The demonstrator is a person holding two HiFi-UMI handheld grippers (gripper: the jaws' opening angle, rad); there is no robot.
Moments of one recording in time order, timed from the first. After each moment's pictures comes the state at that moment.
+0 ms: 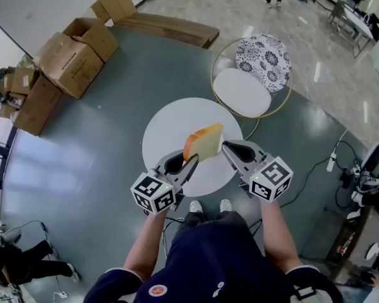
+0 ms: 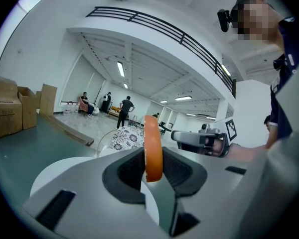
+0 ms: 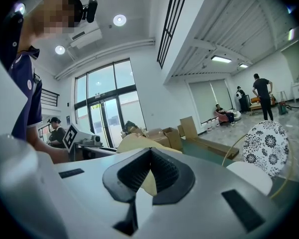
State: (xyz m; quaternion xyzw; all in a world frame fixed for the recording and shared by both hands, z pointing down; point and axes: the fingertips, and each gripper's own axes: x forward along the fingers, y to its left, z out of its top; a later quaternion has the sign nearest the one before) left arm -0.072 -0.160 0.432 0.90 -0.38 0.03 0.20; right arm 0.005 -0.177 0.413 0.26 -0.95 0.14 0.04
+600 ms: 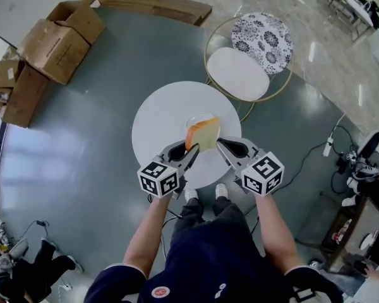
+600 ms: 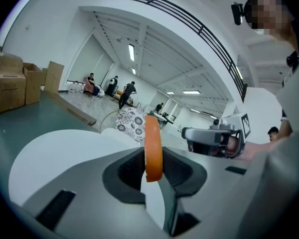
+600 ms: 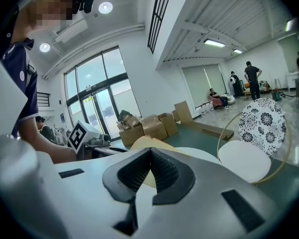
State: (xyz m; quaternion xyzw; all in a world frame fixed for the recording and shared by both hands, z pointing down) left arm -0.069 -0.202 0.535 0.88 -0.37 0.06 0.30; right arm -0.007 -0.199 0.496 0.28 -0.93 0.20 0.10
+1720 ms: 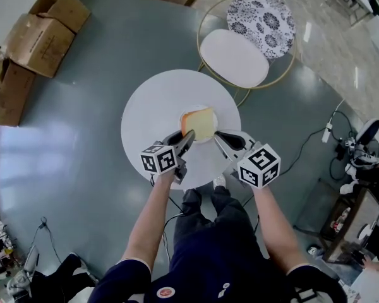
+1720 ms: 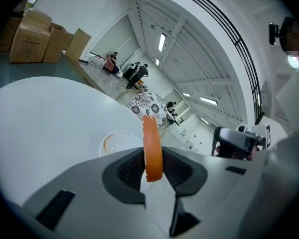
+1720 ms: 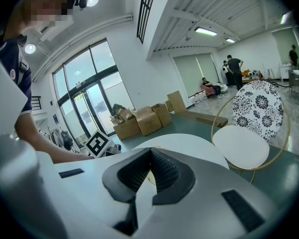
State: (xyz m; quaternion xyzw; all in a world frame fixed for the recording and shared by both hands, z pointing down) left arm -0.073 -0.257 0.667 0.81 -0.37 0.04 0.45; right arm -0.002 -0.233 0.568 0.29 -0.91 0.25 0.14
